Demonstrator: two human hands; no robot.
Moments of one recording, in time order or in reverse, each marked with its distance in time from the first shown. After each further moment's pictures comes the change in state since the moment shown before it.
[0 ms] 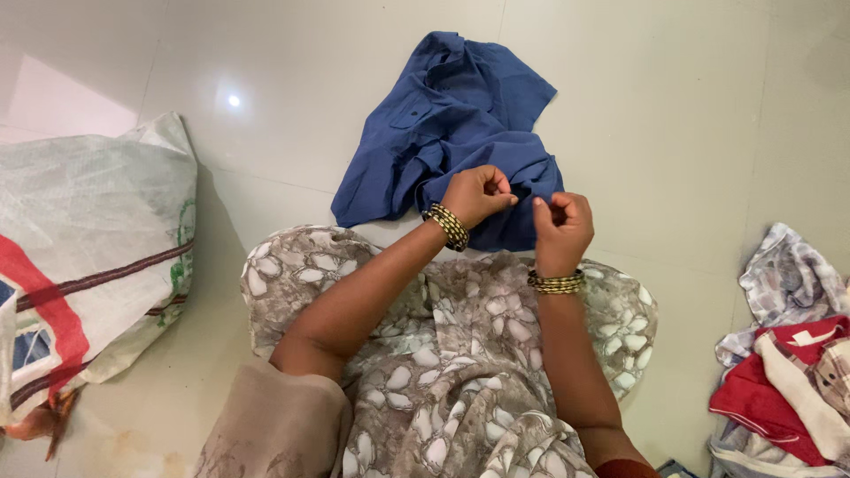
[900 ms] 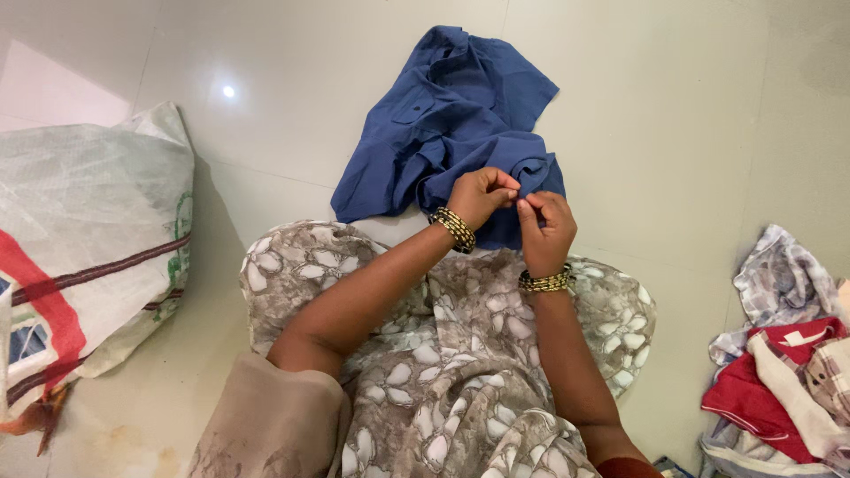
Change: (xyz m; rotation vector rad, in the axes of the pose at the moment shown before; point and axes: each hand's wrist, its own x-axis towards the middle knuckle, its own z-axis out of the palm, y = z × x) left_hand 0.005 -0.029 0.021 -0.276 0.017 -0.058; right_hand -0.006 0.003 0.007 -0.114 -0.157 -0.236
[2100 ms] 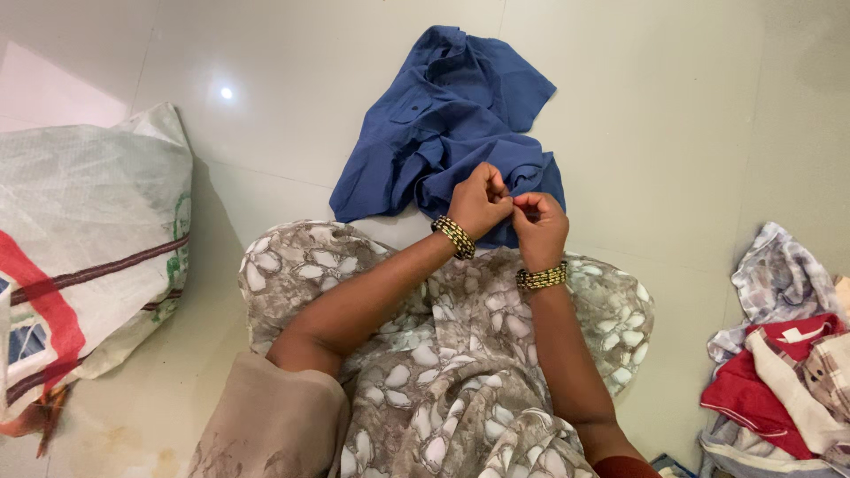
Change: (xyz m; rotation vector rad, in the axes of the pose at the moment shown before) left_hand -0.025 0.024 0.006 0.206 0.140 0.144; right_hand -0.006 0.022 0.009 0.113 -0.094 0.339
